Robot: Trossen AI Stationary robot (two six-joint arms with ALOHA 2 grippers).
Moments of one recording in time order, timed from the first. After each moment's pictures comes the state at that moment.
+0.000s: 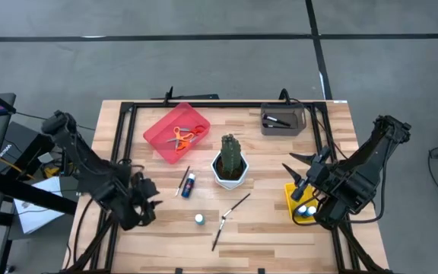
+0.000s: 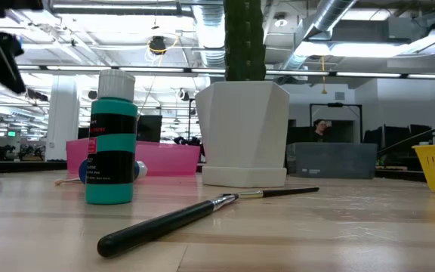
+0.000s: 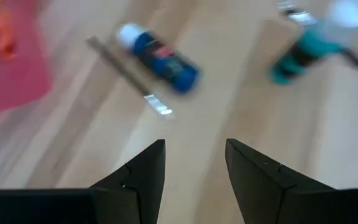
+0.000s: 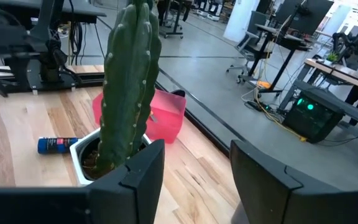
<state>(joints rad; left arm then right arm) -0.86 1.16 0.74 -0.85 -0.62 -1.20 0.85 1.26 1.23 -1.40 1.37 1.19</state>
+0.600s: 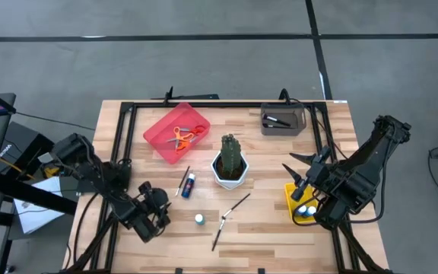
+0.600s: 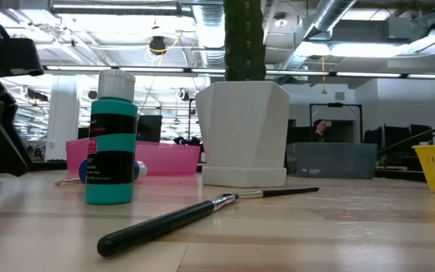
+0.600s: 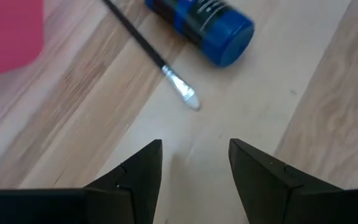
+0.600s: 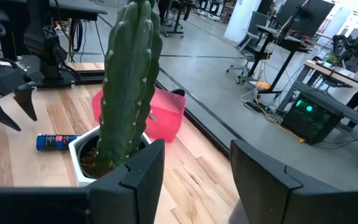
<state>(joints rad) -0.85 1.59 0.67 -0.61 -0.72 -1.34 0.86 1.26 1.23 -1.40 1.36 1.18</state>
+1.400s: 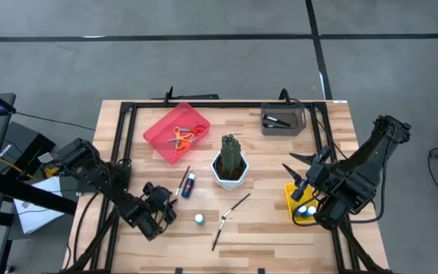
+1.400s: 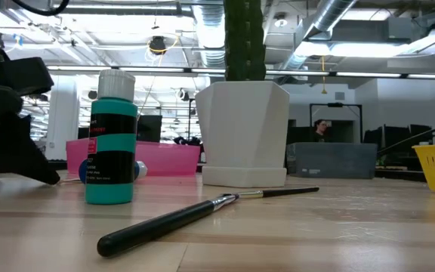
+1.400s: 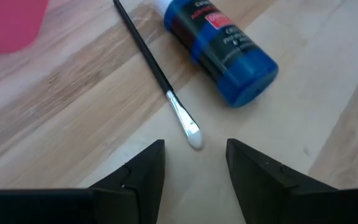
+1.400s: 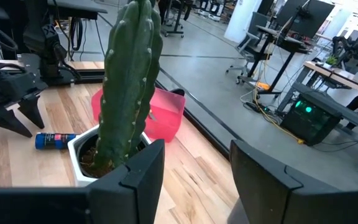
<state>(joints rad) -0.81 1.67 0.59 -0.37 -0.86 -1.50 0.86 1.26 1.23 -1.40 1.36 1.17</state>
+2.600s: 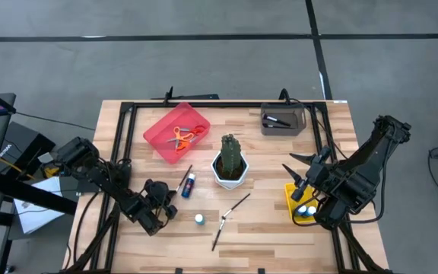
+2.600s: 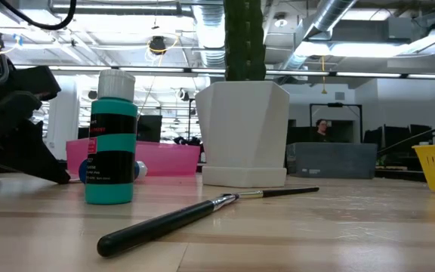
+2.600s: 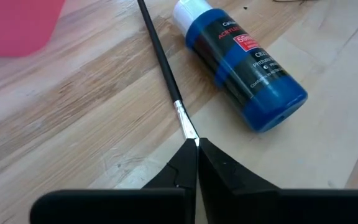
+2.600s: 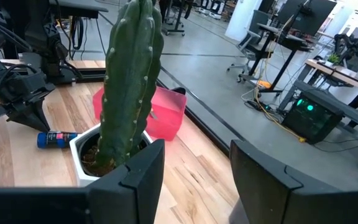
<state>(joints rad) -0.79 1.66 0.51 -0.24 -0.87 -1.51 0.86 1.26 1.23 -1.40 1.35 1.17</state>
